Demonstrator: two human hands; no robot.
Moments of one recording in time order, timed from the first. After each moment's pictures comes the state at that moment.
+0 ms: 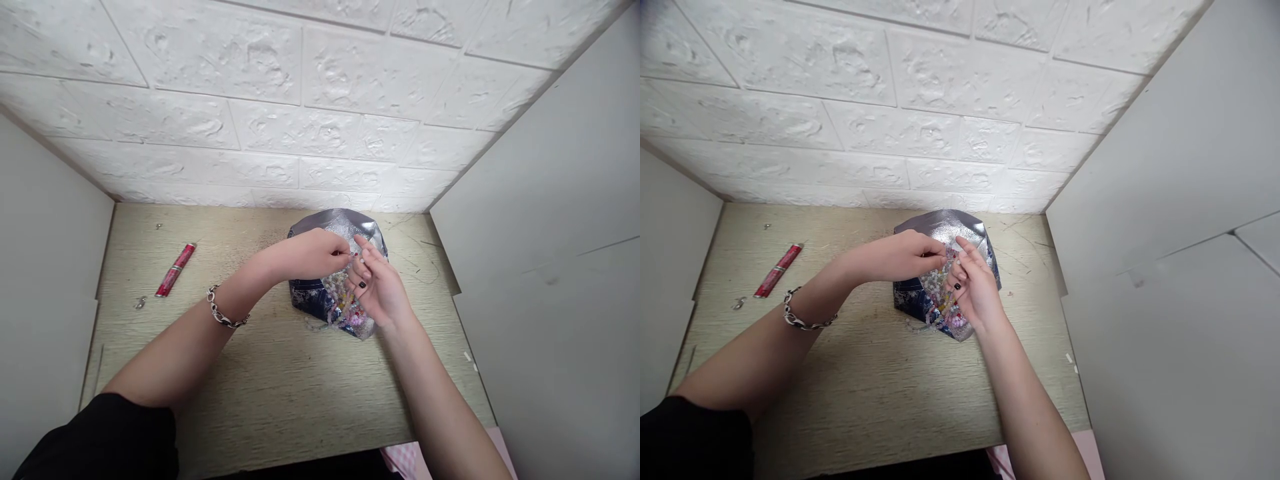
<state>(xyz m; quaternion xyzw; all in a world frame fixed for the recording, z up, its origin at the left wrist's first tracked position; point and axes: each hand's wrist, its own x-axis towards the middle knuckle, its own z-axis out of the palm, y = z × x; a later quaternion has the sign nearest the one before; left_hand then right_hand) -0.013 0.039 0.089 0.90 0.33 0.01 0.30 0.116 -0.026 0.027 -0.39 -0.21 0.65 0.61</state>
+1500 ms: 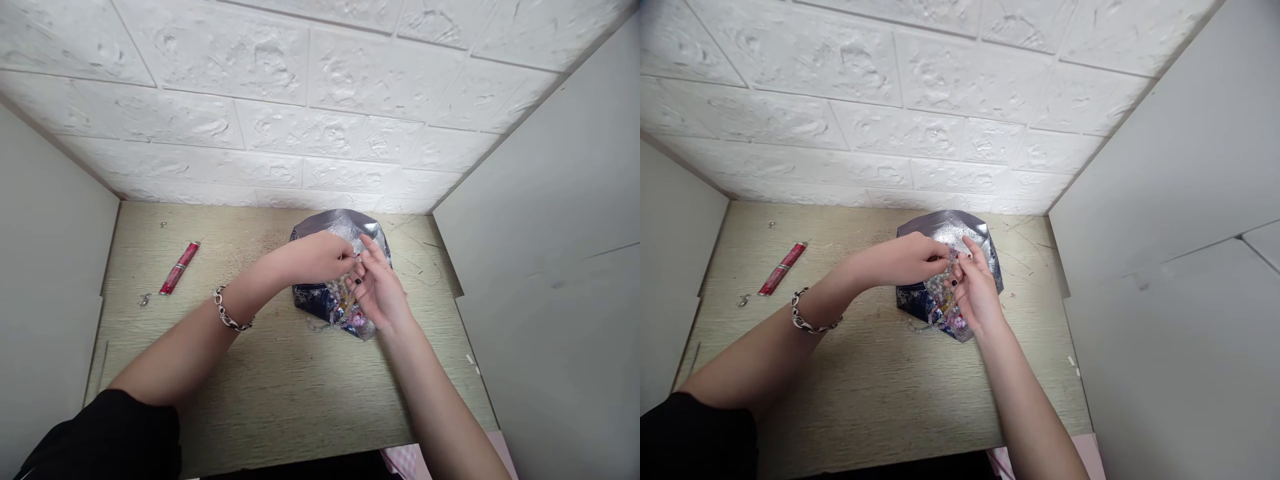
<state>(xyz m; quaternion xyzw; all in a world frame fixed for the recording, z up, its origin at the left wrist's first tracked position) -0.011 0.034 0.089 0.89 0.34 0.01 0.30 0.110 -0.026 0.026 -0.41 -0.19 0.62 0.64</state>
